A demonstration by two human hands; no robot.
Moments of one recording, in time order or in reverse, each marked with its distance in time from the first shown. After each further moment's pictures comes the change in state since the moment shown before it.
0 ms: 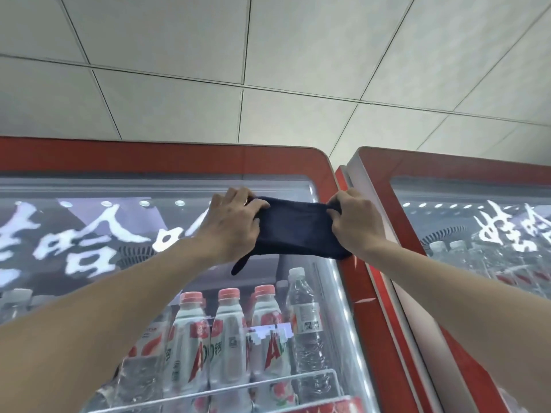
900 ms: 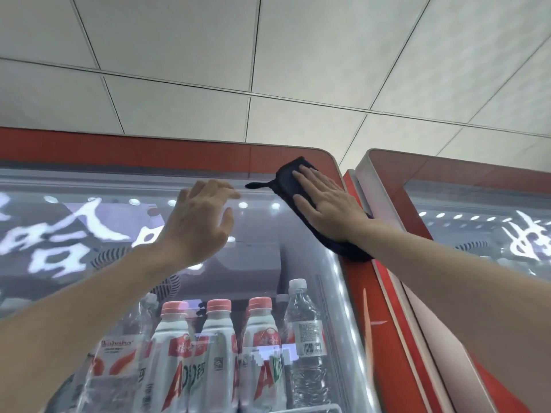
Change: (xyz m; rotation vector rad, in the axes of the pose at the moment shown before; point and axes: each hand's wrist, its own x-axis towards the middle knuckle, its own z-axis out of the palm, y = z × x) left_hand -0.008 -0.038 0.012 -0.056 0.210 -0.044; right_hand 0.054 -0.007 0.037 -0.145 -0.230 -0.403
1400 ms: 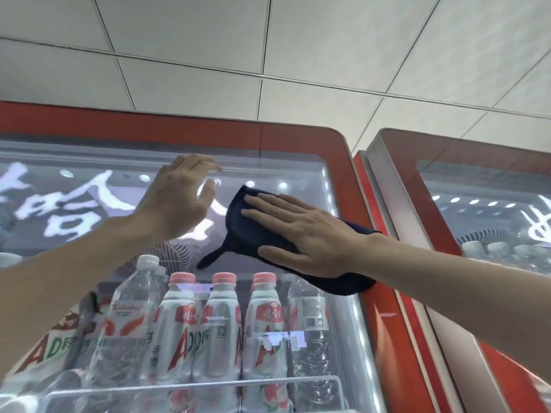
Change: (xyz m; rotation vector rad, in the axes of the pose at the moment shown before) left_hand -0.019 -0.018 -0.021 0.062 -0.004 -0.075; right_hand -0.063 -0.053 0.013 -0.046 -0.131 -0.563
